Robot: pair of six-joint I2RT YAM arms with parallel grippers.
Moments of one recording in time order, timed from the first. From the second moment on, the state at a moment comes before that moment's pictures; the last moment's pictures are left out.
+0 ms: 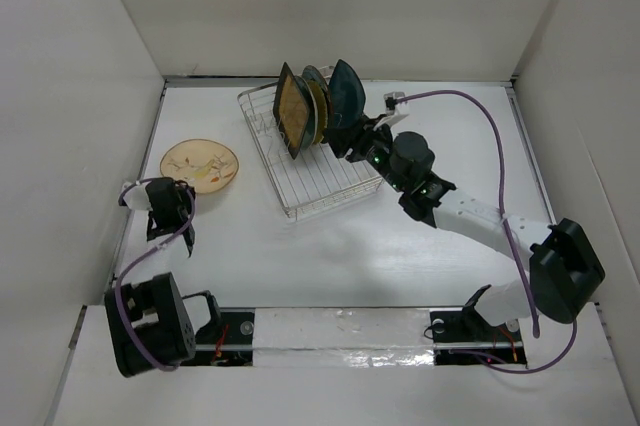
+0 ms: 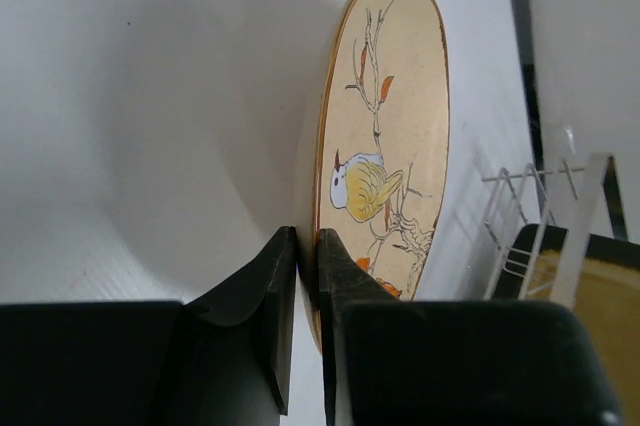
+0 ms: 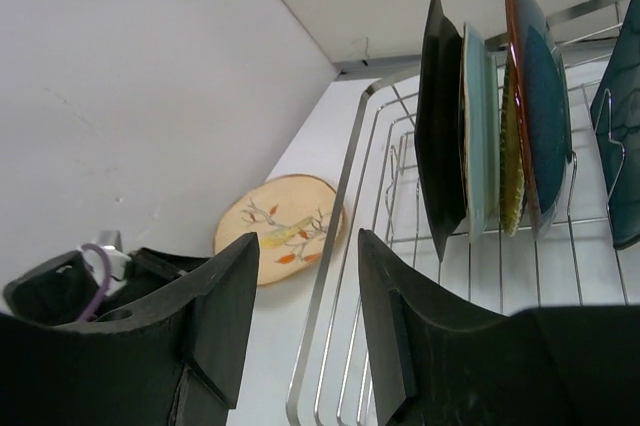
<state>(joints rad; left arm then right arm) 0.27 1.17 0.38 0.28 -0.18 -1.06 0.73 1.40 0.95 0.56 0.09 0.59</state>
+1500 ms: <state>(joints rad) 0.28 0.58 0.46 0.07 0.47 -1.01 0.73 1.94 1.53 0.39 -0.54 0.69</state>
